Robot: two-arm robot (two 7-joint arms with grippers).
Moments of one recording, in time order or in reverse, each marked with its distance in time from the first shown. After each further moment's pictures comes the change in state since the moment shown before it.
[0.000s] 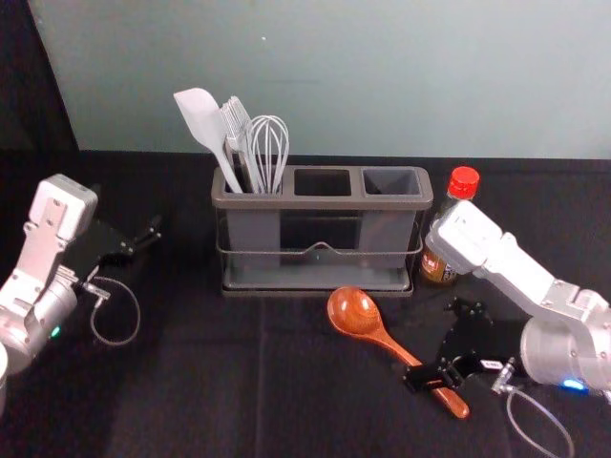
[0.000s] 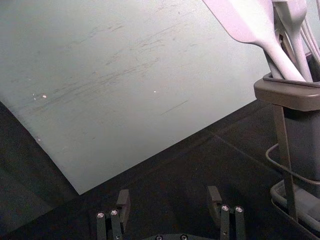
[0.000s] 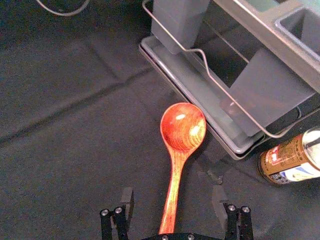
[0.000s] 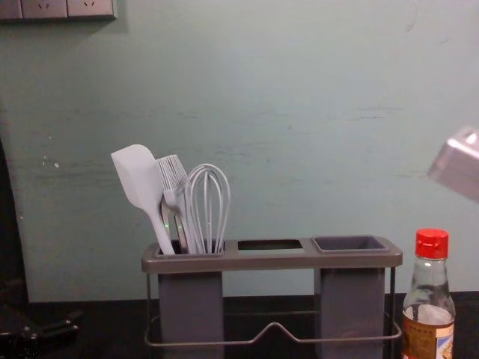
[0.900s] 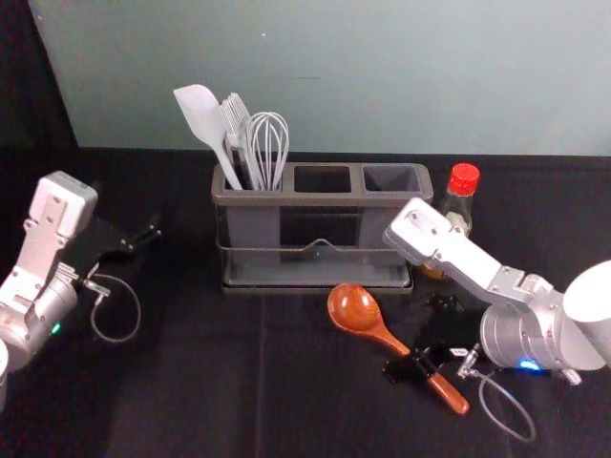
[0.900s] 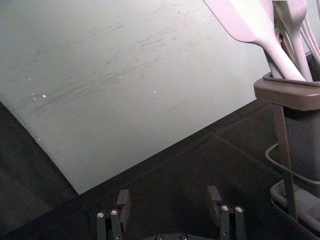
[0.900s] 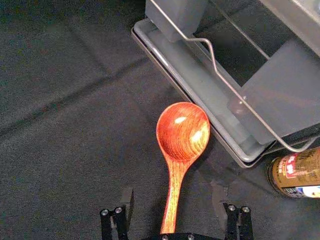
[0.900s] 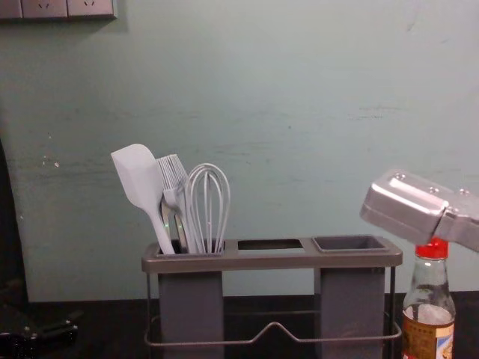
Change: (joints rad) left arm 0.000 0.000 0.000 0.000 0.000 0.000 0.000; right arm 0.113 -0.114 -0.093 0.121 -0.121 0.087 0.039
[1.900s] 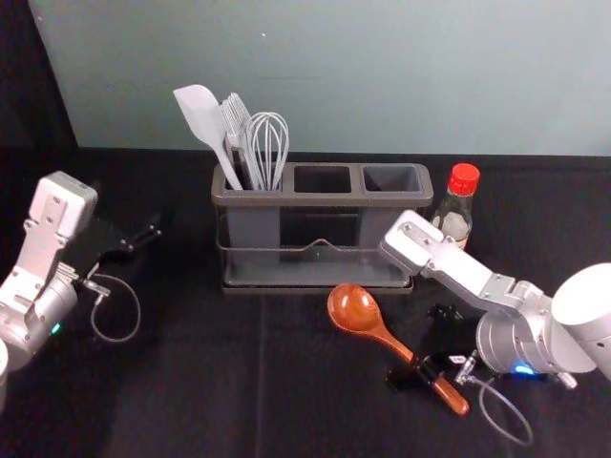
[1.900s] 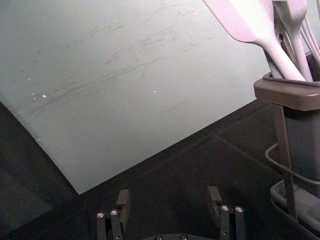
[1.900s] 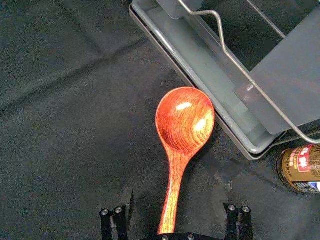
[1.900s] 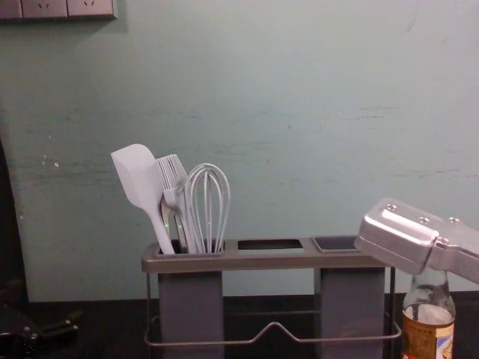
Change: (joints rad) left arm 0.000 0.000 0.000 0.000 0.000 0.000 0.000; right arm 0.005 -0.028 -0.006 0.051 -0.074 0.005 0.053
